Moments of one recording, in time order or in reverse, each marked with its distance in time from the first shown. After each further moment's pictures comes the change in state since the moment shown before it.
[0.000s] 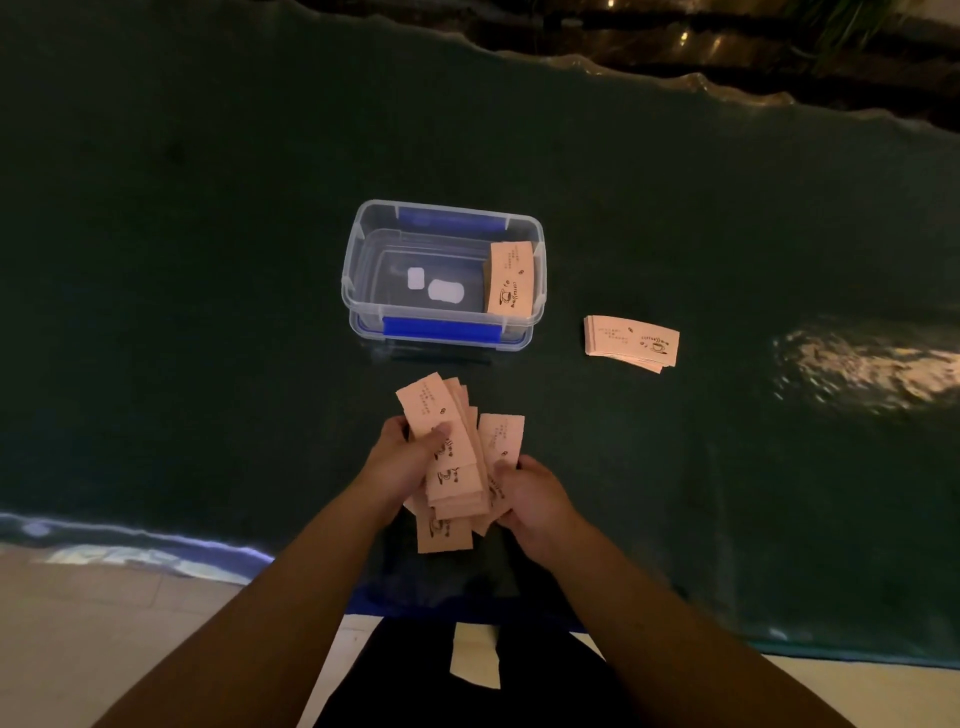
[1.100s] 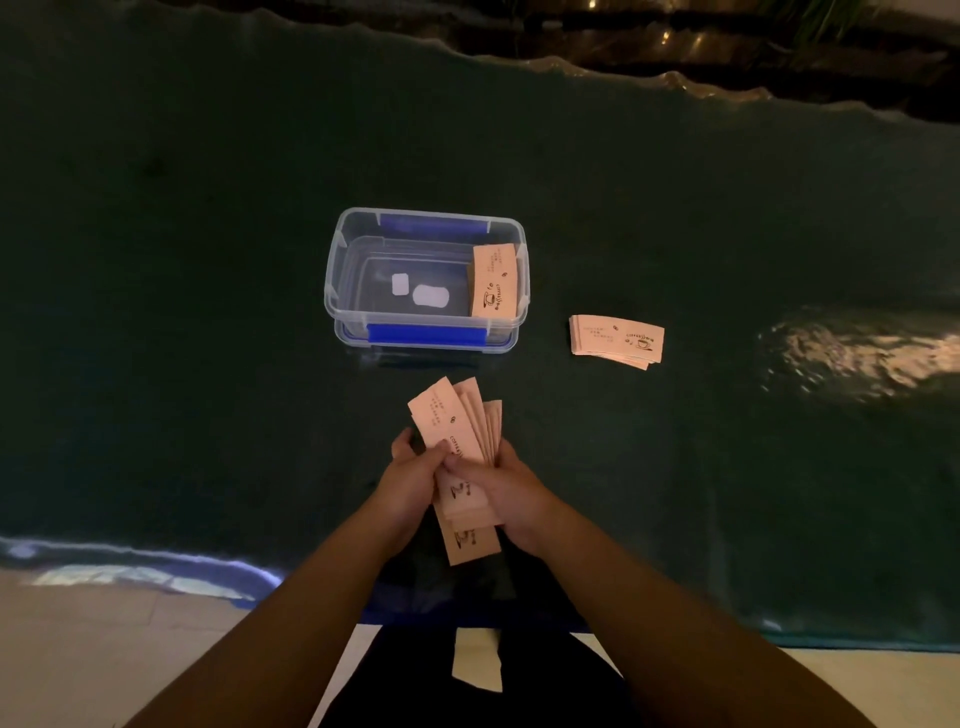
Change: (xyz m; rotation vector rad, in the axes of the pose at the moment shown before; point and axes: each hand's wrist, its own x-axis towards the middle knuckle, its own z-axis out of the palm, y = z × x) left_hand -0.002 -0.022 0.025 -0.204 -0.077 0.073; right_hand 0.001 -0.009 0.003 -0.116 -0.229 -0.142
